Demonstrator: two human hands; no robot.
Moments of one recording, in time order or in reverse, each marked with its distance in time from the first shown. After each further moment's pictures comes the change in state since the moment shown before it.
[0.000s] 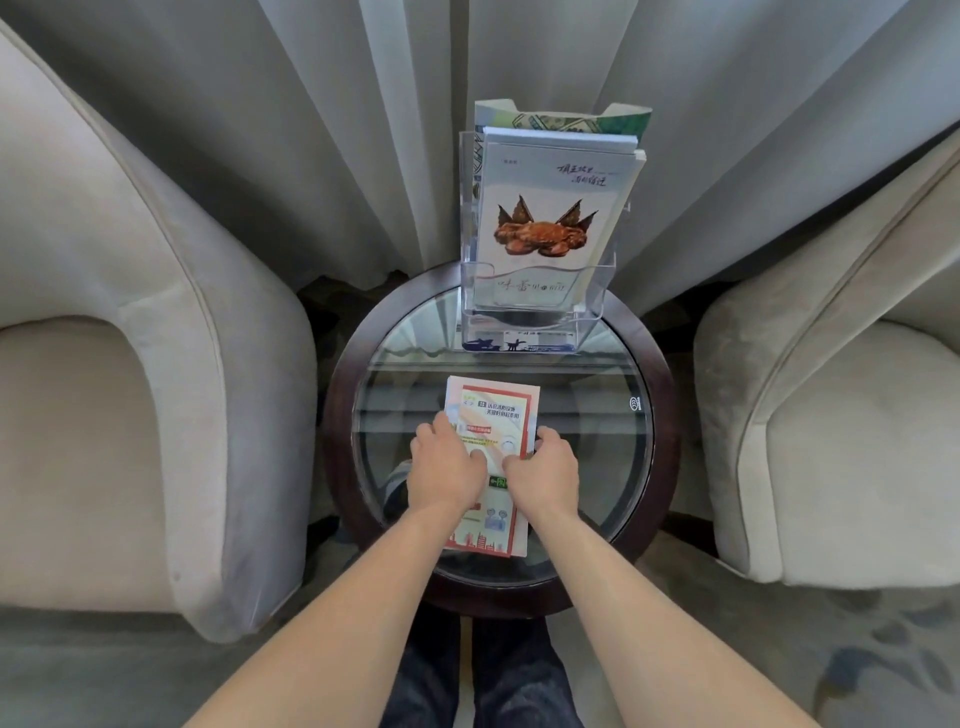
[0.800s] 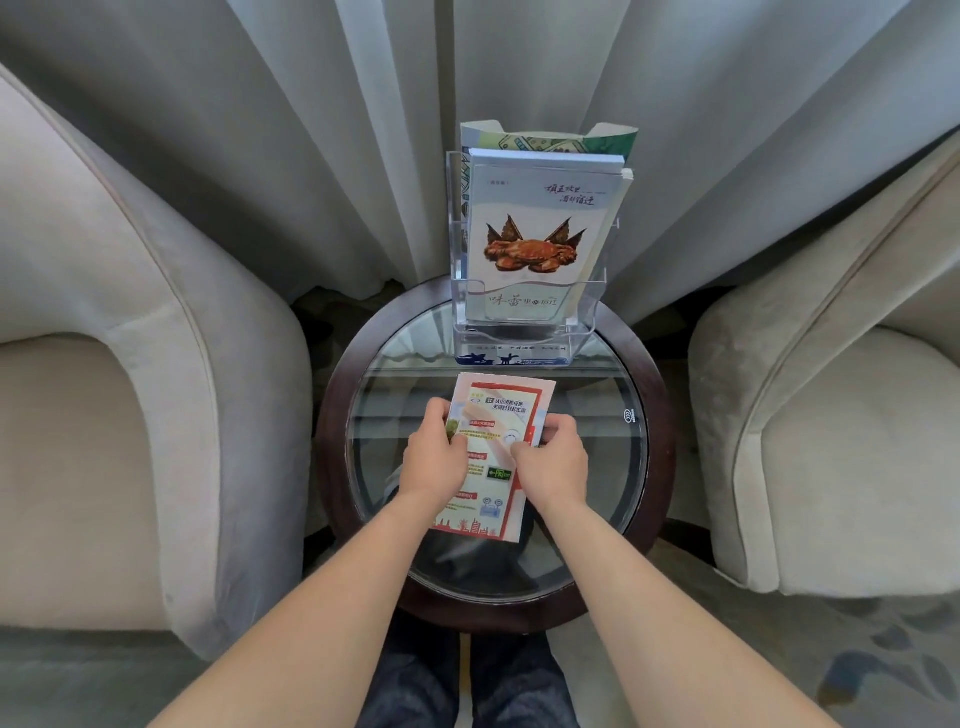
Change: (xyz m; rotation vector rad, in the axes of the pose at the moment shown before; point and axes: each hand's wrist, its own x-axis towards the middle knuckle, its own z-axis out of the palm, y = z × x) left_hand 0.017 0.010 -0.022 -0.282 -0.028 0.068; right_hand 0.018 -0.018 -0.023 0.156 0.071 0.044
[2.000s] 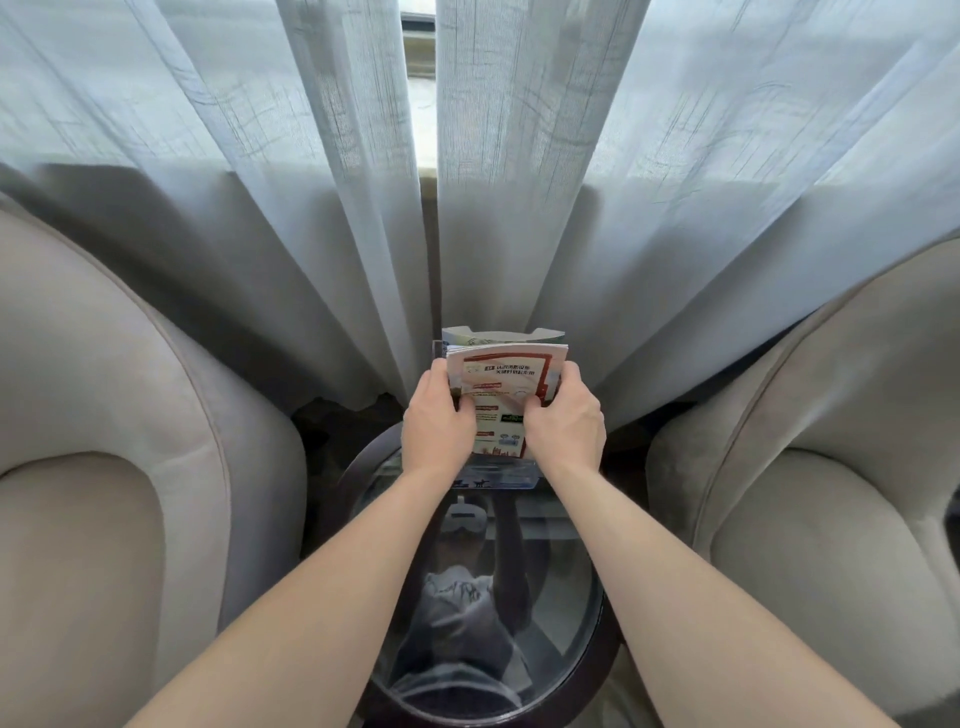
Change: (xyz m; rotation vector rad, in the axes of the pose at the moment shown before) left_hand 0.026 0.183 -0.070 -0.023 0.390 0.428; right_hand 0.012 -0.185 -0.115 -0.160 0.315 -0.494
